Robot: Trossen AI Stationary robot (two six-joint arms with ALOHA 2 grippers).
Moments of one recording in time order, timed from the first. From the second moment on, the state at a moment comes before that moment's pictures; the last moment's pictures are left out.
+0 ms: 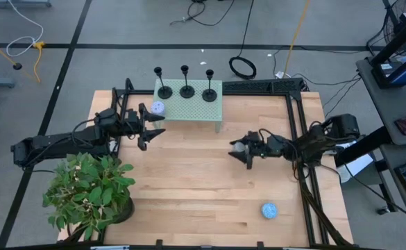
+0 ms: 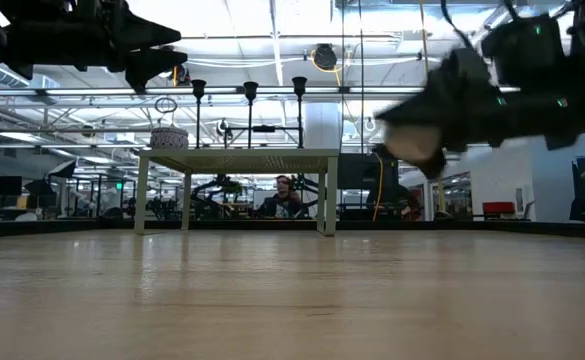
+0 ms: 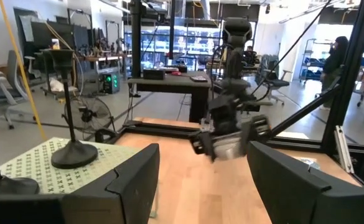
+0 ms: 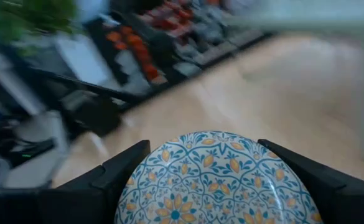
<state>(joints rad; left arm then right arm) 0.36 0.63 0.31 0.41 0.26 -0.06 -0.02 1.55 0.17 1.30 0.05 0.48</state>
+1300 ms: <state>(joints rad) 0.30 0.63 0.31 0.42 0.26 -0.03 -0.35 2.05 1.34 0.50 -0.16 -0.12</state>
